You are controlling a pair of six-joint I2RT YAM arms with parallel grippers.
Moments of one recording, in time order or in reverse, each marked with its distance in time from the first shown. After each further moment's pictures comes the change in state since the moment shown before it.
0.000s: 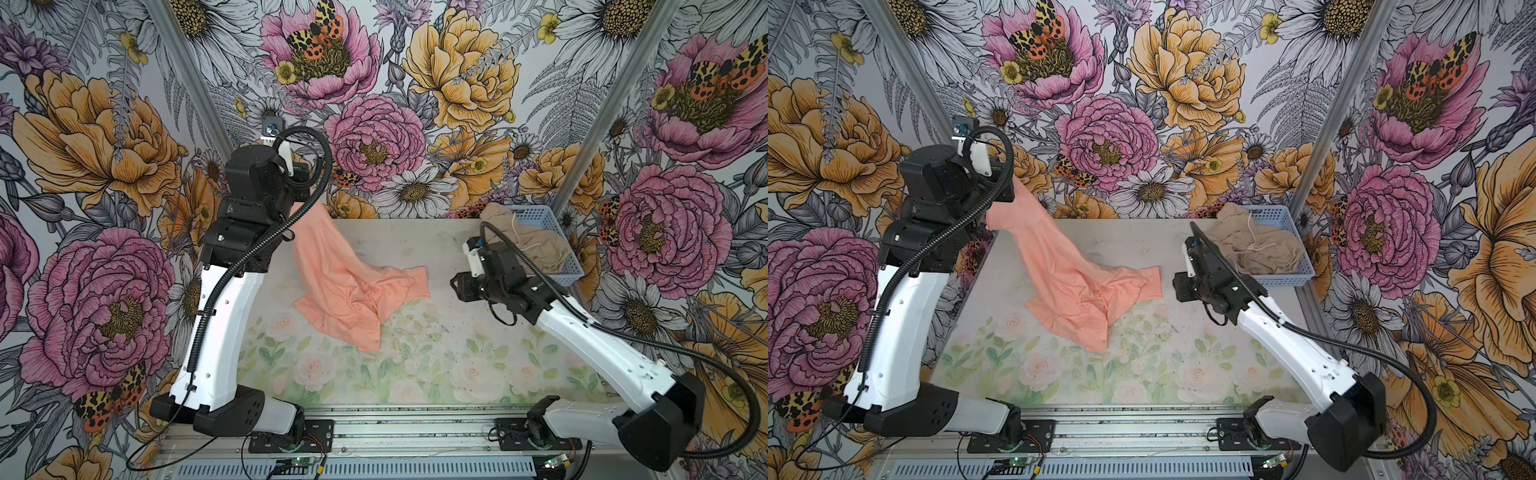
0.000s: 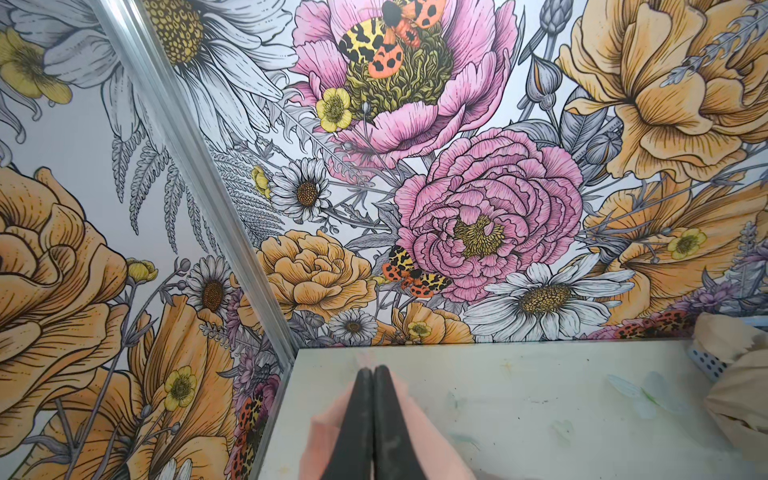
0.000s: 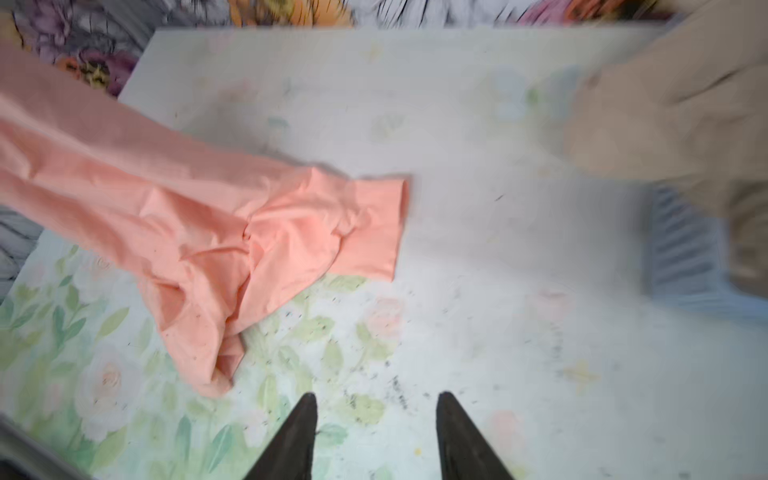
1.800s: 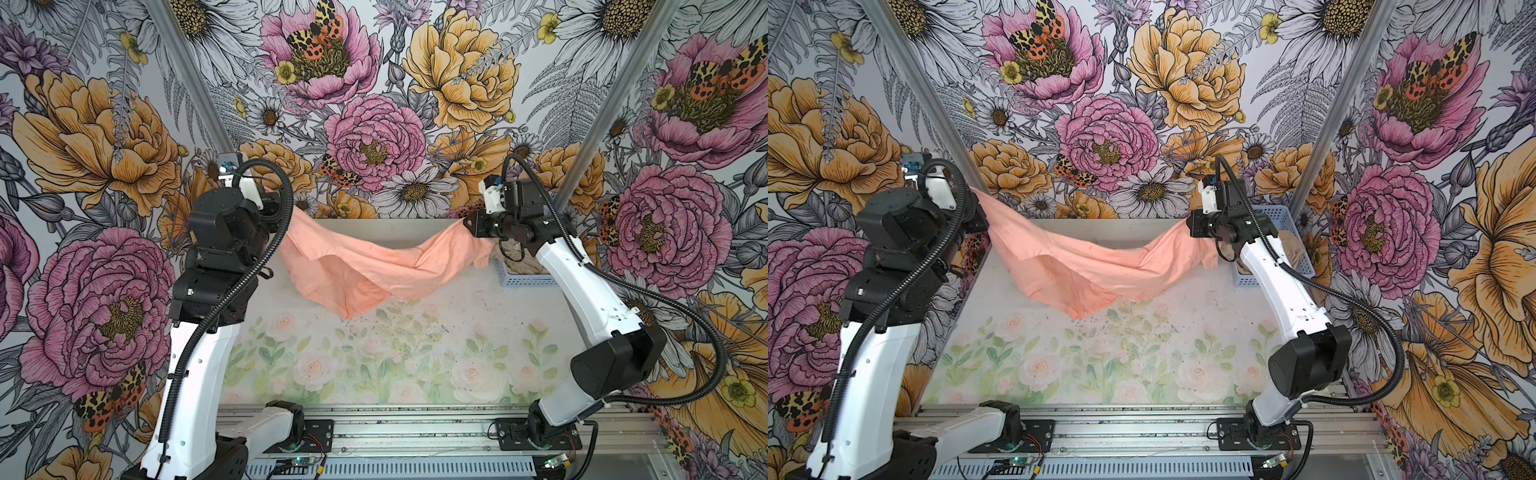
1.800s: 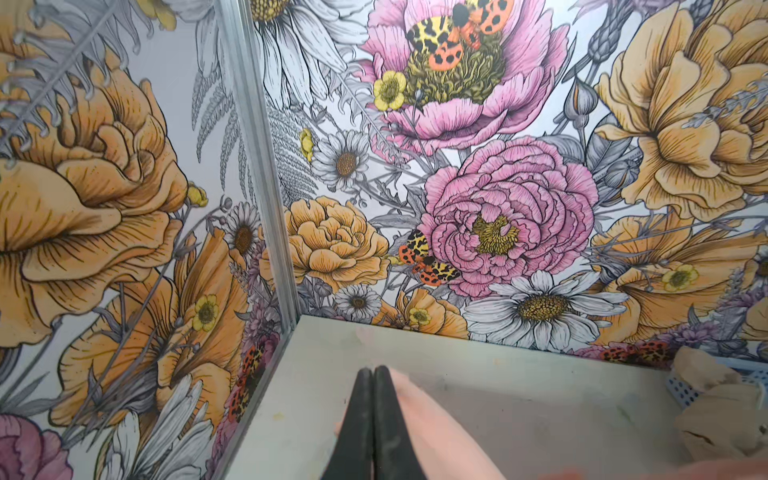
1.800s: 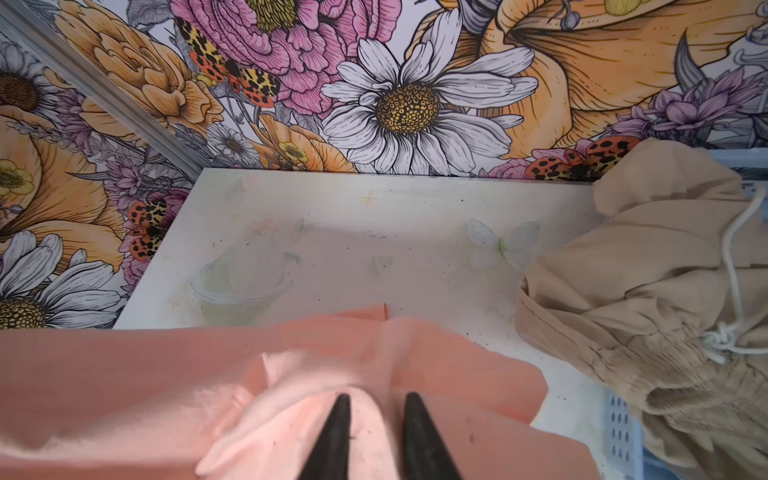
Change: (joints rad) left arm 0.079 -0.309 -0.365 0.039 0.008 -0.178; right arm -0.342 0.341 0.643 -0.134 -0.198 -0.156
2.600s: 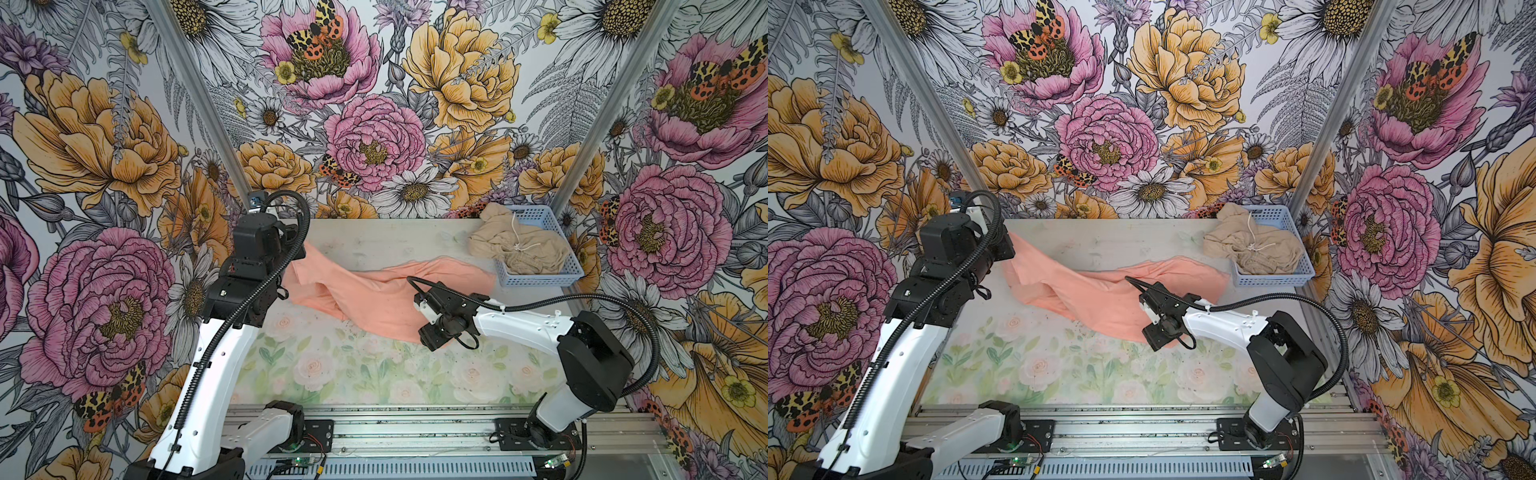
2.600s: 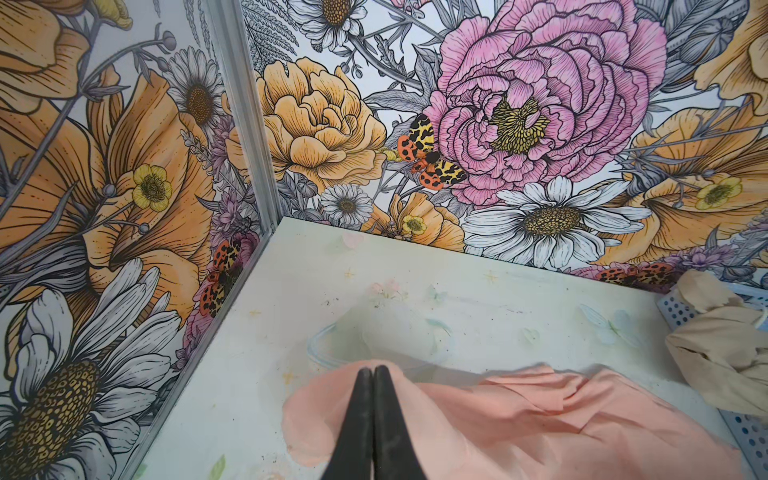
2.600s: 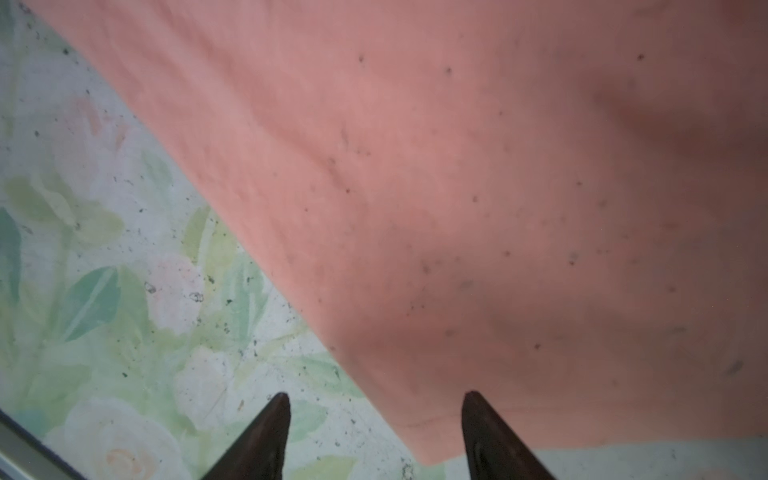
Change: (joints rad) left arm -0.011 -0.039 -0.241 -0.002 0.021 -0.124; right arm 0.508 -0.046 -0.774 0.167 0.177 -0.055
